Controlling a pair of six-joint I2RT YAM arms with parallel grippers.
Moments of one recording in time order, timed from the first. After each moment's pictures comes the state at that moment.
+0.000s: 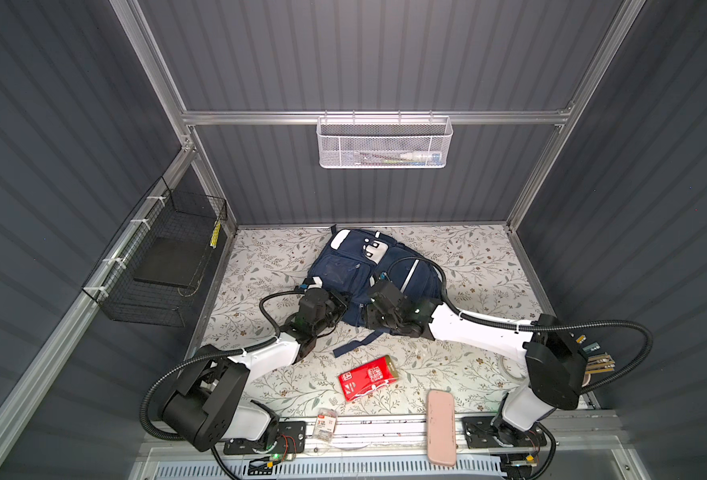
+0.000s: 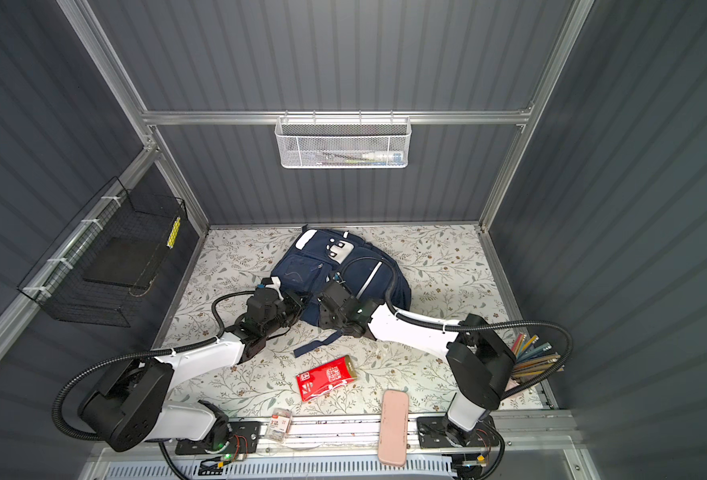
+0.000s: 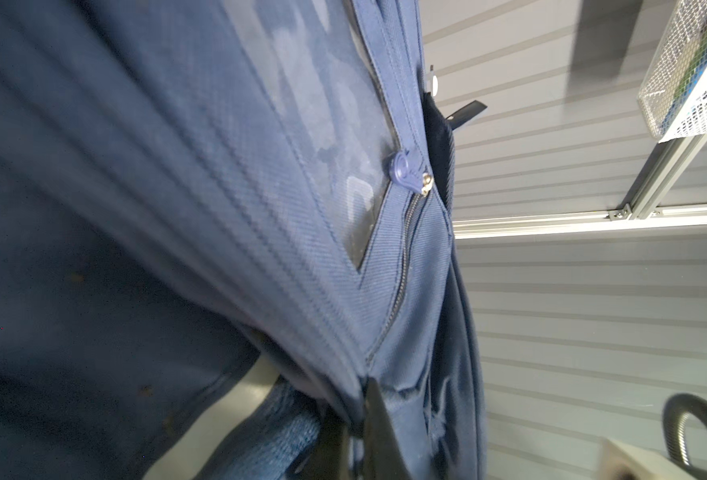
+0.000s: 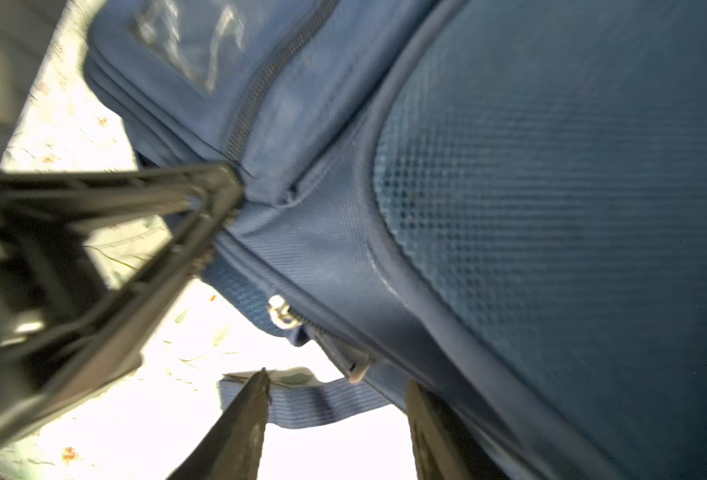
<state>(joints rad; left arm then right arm) -0.58 1.40 0.55 0.46 0.07 -1.25 0.94 1.64 1.15 -0.34 0.21 0.65</state>
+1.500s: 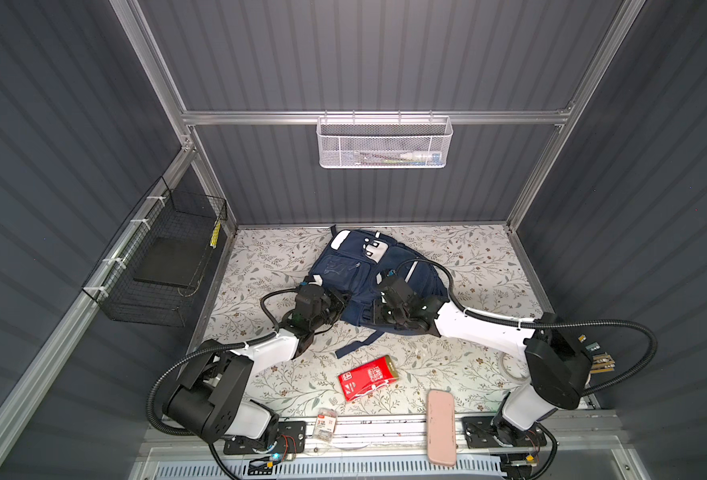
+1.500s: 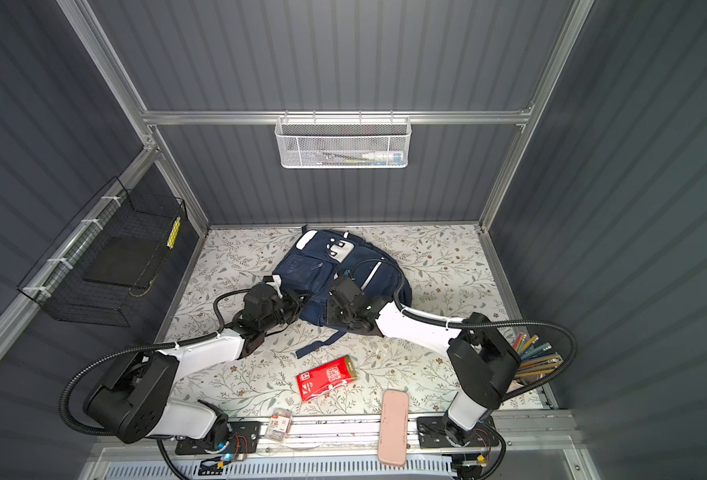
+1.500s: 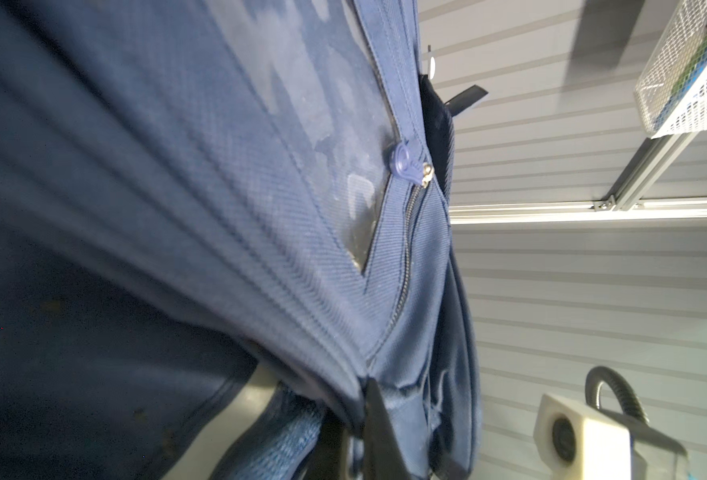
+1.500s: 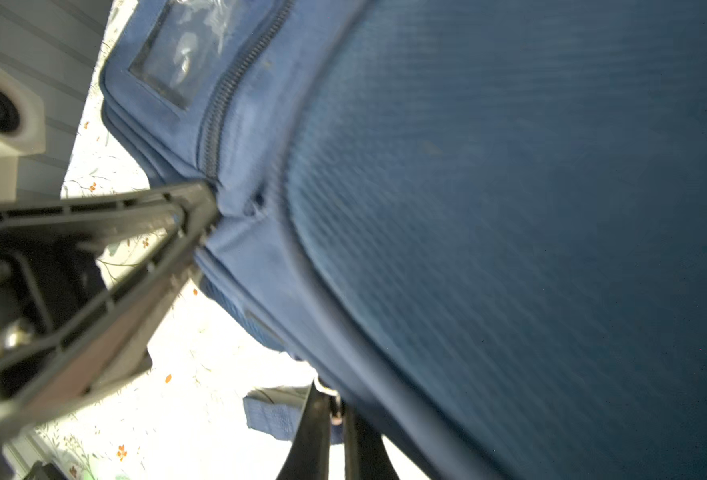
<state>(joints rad) -0.49 1.44 0.56 0.50 0.21 -1.27 0.85 1.62 1.07 -0.28 0.08 0.69</state>
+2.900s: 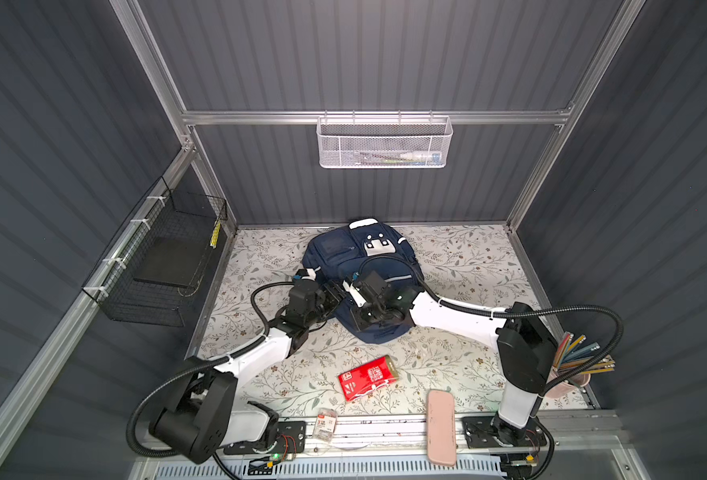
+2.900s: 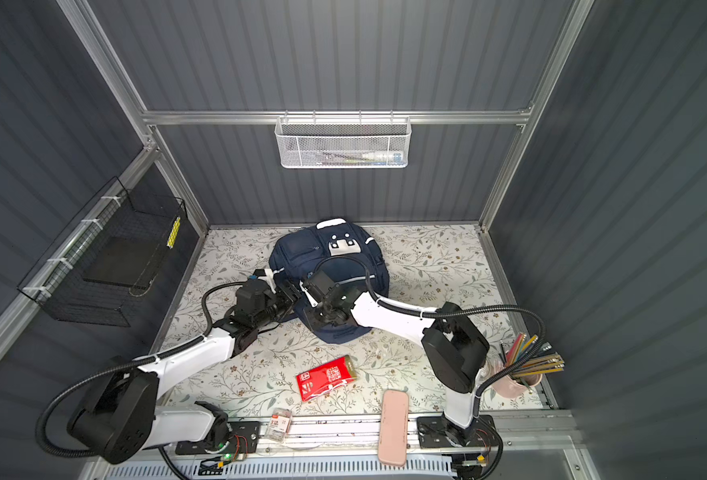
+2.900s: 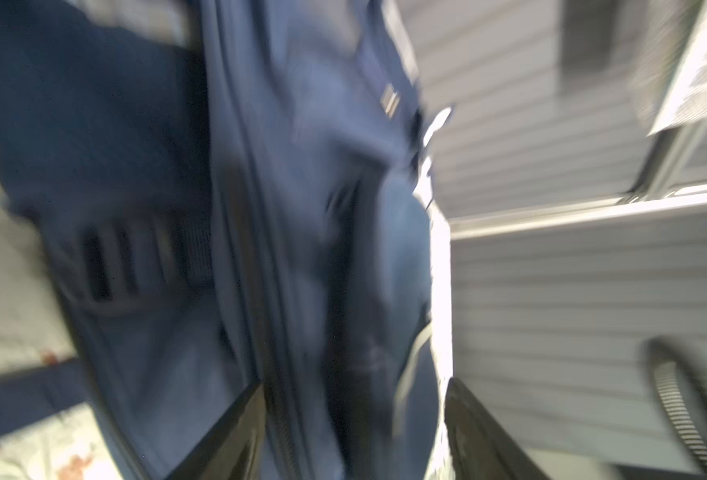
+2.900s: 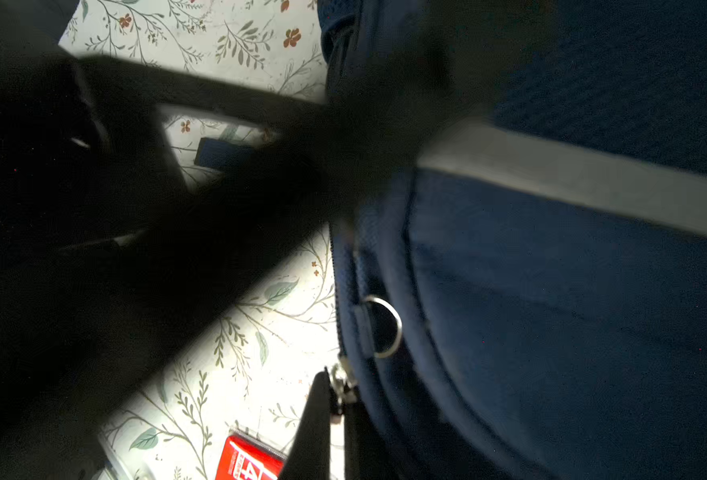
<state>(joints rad) -0.49 1.37 0.61 0.32 0.15 -1.12 0.94 1.82 1.36 -0.45 -0.07 0.37</state>
